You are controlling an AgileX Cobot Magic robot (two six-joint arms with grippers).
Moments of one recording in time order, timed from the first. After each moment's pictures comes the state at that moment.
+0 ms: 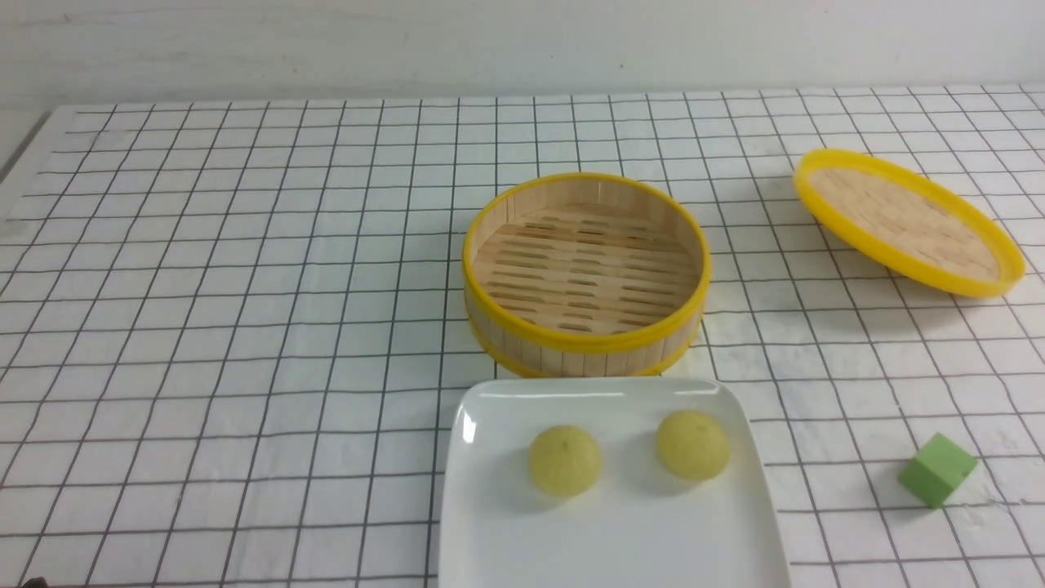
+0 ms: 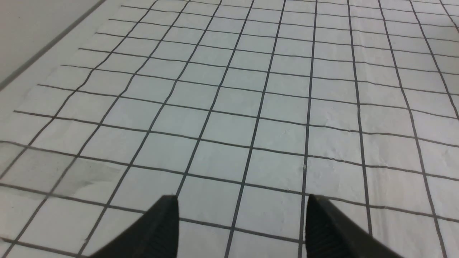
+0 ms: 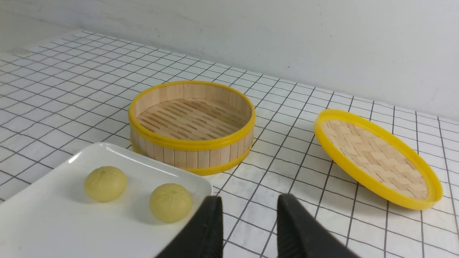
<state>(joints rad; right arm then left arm) 0.42 -0.02 -0.46 0.01 0.72 -0.05 0.06 -0.01 0.02 0.24 0.42 -0.26</state>
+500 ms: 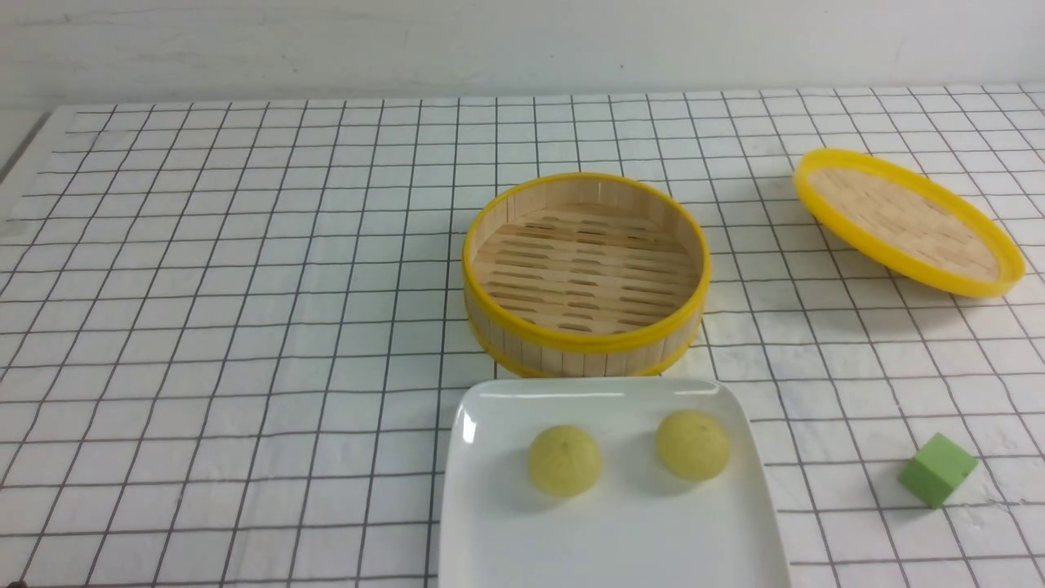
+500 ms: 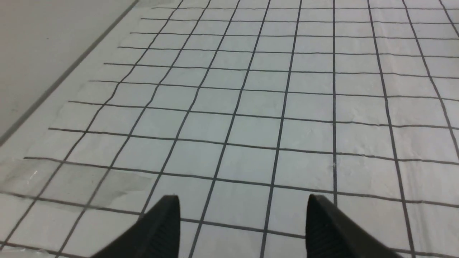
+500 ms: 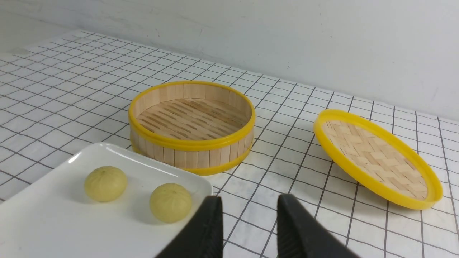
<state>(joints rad) 0.42 -0.02 -0.46 0.01 0.72 -0.05 0.06 -0.01 0.02 0.35 0.42 -0.26</state>
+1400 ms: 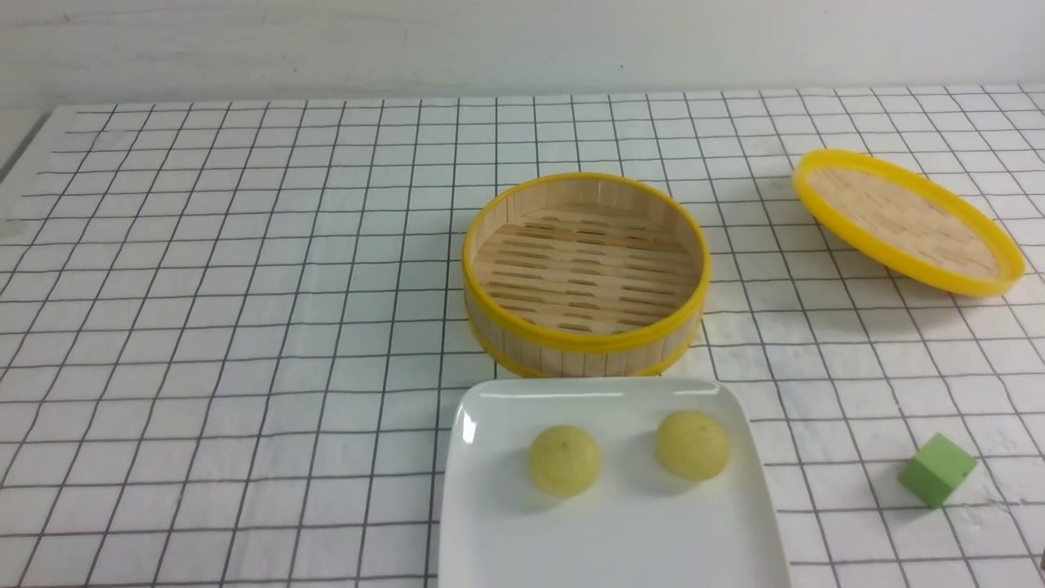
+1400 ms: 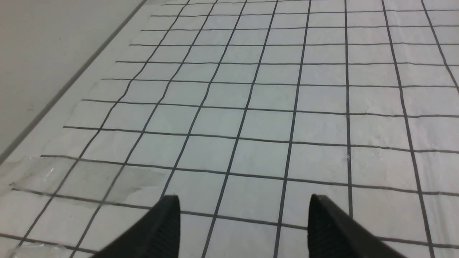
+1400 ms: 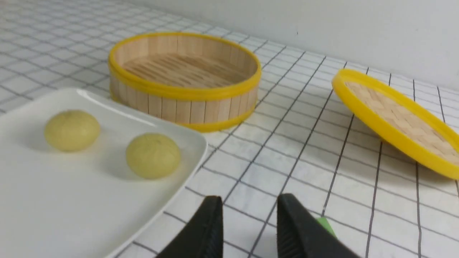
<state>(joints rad) 0.41 -0.02 -0.03 -0.06 0.31 -0.05 0.06 -0.01 0.02 0.38 0.45 -0.26</state>
